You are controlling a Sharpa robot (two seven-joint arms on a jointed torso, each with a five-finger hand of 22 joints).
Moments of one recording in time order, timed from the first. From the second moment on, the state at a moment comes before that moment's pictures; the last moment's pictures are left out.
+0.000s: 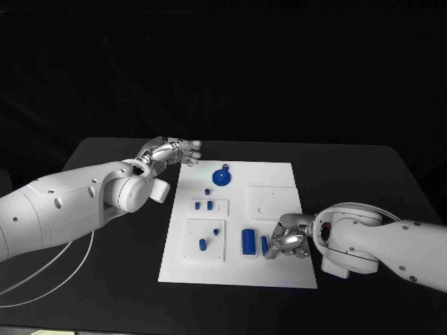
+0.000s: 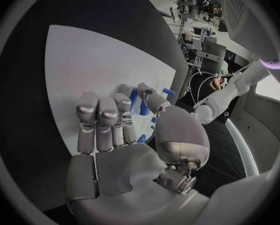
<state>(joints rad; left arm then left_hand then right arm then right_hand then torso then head) 1.27 -0.72 -0.12 1.22 -0.14 -0.21 0.29 0.92 -0.15 0.45 -0.20 0.07 0.84 0.16 0.31 0.45 1.22 0.12 0.08 0.10 0.93 0.11 0.49 0.43 0.05 0.60 0.01 0.72 1.20 1.21 -0.85 -0.19 1.67 -1.04 0.01 -0.46 0.82 -0.03 0.69 -0.24 0.05 1.07 0.07 0.27 0.60 1.24 -0.03 0.90 1.31 1.31 -0.13 1.23 1.02 0.19 1.20 -0.07 1.13 1.31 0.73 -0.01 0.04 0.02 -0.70</state>
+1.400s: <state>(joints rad) 1.27 -0.73 -0.12 1.23 -0.15 -0.20 0.28 0.93 -0.14 0.45 -0.20 0.08 0.84 0.16 0.31 0.45 1.22 0.12 0.08 0.10 0.93 0.11 0.48 0.43 0.05 0.60 0.01 0.71 1.20 1.20 -0.83 -0.18 1.63 -1.02 0.04 -0.50 0.77 -0.05 0.72 -0.24 0.05 1.09 0.07 0.27 0.60 1.24 -0.03 0.90 1.31 1.31 -0.13 1.23 1.02 0.21 1.20 -0.06 1.13 1.31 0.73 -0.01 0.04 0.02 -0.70</state>
